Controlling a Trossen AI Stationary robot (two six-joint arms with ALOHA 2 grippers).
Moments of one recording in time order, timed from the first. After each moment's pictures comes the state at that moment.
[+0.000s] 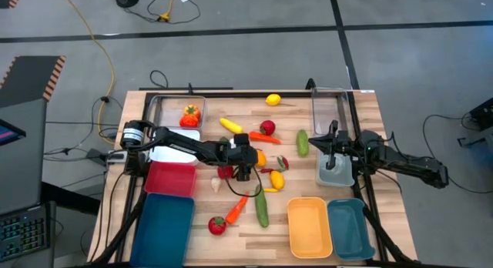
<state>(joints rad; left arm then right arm) 0.00 1.92 1.13 -0.08 -0.32 0.18 -0.26 0.01 0.01 0.04 -0.05 0.03</state>
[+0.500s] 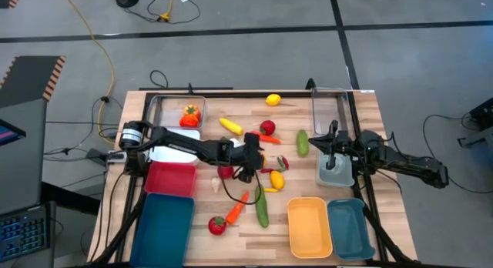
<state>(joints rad) -0.02 1.91 1.24 -0.10 -0.27 0.45 -0.26 0.01 0.01 0.04 -0.05 0.03</state>
